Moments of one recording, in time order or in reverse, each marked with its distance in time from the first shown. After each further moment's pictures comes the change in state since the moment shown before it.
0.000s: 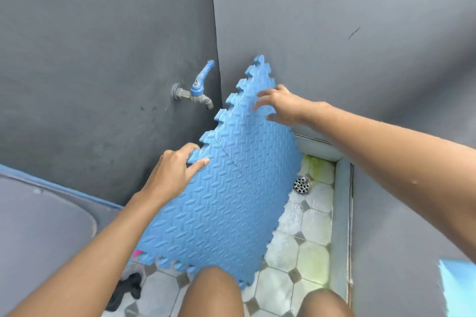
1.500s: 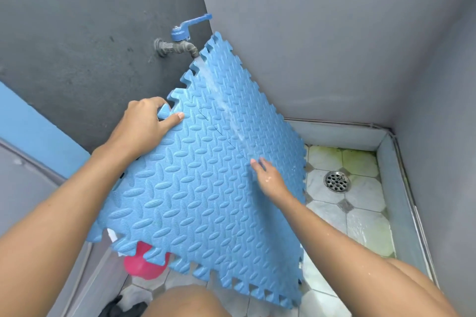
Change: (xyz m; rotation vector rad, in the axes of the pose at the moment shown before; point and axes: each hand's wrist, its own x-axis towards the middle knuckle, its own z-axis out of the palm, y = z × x) left_hand -0.009 -0.045 0.014 0.292 0.290 0.094; right_hand -0.007 -0.101 0.353 1.258 0.370 0.423
